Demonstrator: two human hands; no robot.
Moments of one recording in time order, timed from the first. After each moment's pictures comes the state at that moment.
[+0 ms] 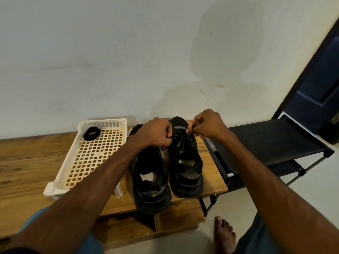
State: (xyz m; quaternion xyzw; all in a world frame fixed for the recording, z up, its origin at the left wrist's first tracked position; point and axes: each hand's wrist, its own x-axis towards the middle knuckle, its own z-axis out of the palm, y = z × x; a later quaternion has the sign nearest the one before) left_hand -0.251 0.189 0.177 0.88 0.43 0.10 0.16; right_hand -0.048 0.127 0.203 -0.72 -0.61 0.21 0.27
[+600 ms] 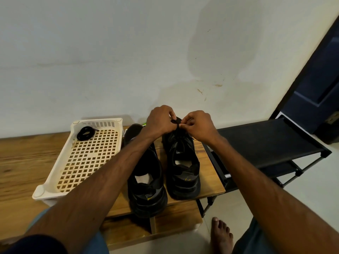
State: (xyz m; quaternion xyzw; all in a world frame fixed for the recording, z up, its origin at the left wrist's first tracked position) left_hand -0.210 0.201 0.187 0.79 0.52 0.24 0.22; right_hand -0.060 0.138 0.185 -0.69 -0.63 0.17 0.32
